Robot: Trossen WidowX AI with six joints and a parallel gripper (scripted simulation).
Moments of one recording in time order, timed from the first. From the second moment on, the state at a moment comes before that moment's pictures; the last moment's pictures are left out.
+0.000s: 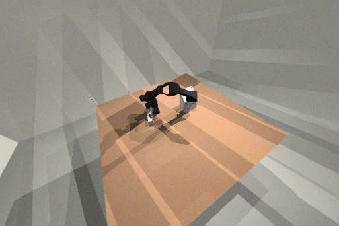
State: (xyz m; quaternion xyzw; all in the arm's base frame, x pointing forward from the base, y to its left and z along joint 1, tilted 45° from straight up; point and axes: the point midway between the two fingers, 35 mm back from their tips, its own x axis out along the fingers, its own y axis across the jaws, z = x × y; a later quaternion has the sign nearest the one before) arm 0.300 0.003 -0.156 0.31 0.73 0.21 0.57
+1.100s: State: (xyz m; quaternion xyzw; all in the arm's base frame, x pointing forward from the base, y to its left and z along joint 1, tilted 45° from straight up) arm 0.305 0.003 -0.157 0.31 0.73 0.21 0.57
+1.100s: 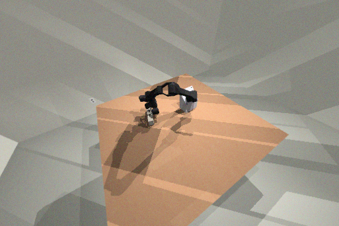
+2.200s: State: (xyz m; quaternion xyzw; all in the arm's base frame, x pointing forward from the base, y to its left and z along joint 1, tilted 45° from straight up) arm 0.311 0.002 -0.158 0.31 0.73 0.21 0.57
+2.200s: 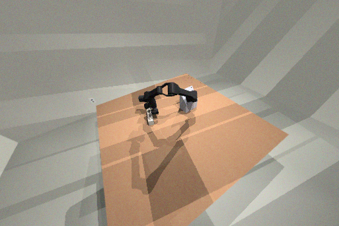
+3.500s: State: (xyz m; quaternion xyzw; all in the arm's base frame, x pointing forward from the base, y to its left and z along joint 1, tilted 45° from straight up) arm 0.317 0.002 -0.159 0.31 0.73 0.21 0.56
